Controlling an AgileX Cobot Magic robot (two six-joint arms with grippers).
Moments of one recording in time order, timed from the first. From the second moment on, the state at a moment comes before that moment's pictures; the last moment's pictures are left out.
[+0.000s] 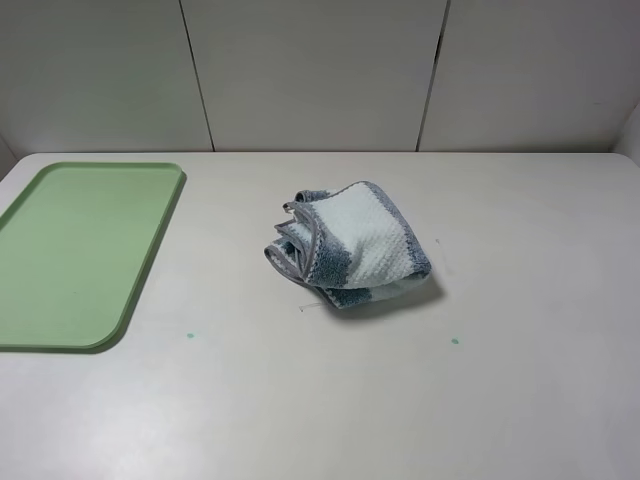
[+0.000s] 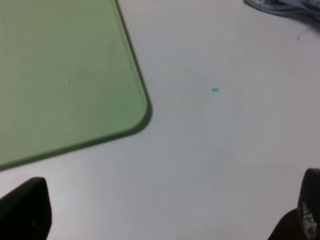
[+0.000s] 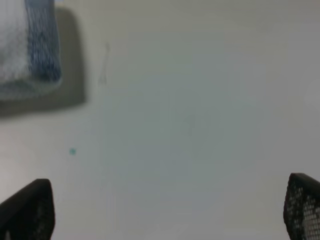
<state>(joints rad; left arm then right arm) -0.36 0.18 -0.50 0.08 1.06 -0.09 0.05 0.16 -0.50 0.05 1.02 -0.07</state>
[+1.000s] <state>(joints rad) -0.36 0.18 -0.50 0.08 1.06 -0.09 0.06 -0.01 -0.50 0.05 1.02 -0.08</state>
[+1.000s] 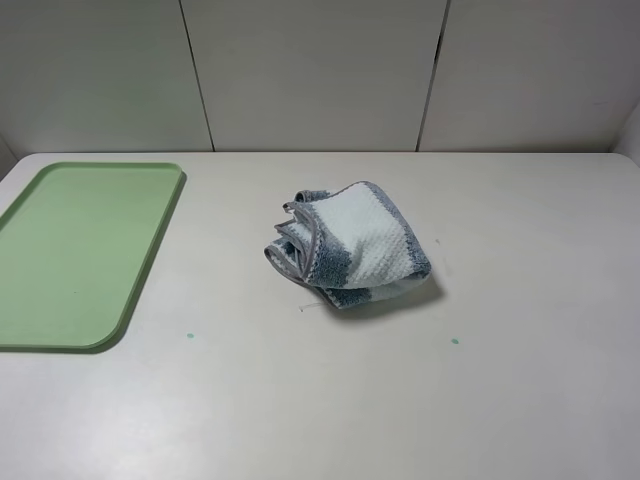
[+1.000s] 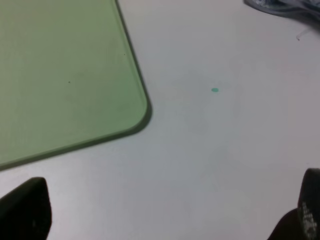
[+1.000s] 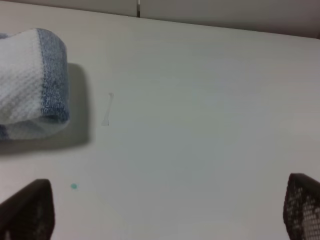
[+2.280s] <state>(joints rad) -0.36 0.40 -0.51 0.04 0.91 -0.26 0.06 -0.01 -0.50 0.05 1.02 -0.08</state>
